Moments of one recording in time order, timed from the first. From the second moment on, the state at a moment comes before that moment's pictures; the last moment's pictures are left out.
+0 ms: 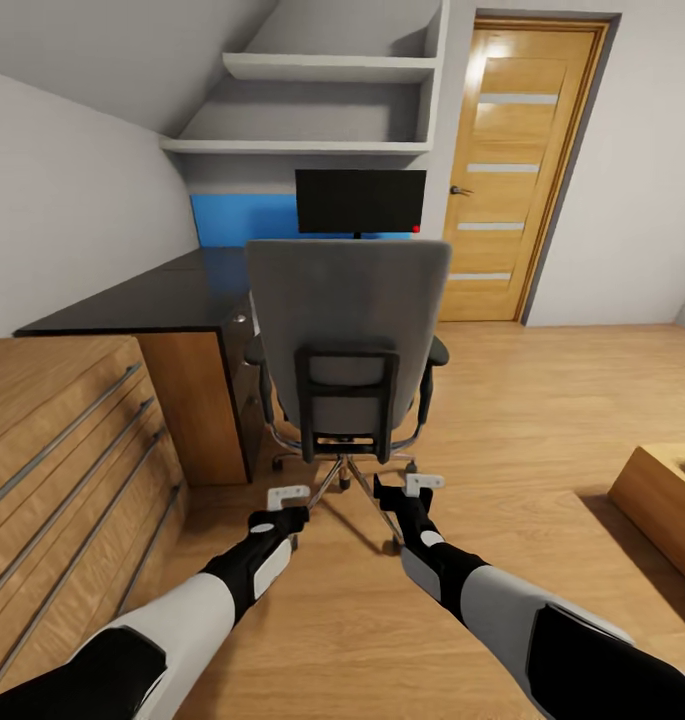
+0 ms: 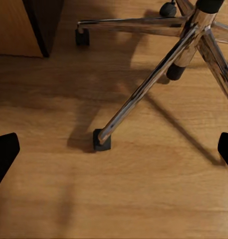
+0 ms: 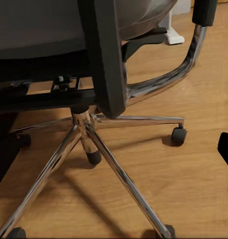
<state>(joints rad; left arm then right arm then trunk) -0.85 -0.17 -0.35 -0.26 0.41 0.02 0.31 -0.91 0.12 1.15 -0.16 -1.13 -0.47 -0.19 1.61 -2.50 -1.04</state>
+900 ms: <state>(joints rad) -0.85 -0.17 -0.38 -0.35 0.42 0.00 0.33 -0.88 0.12 1.15 -0.16 -1.06 -0.48 -0.18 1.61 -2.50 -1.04</state>
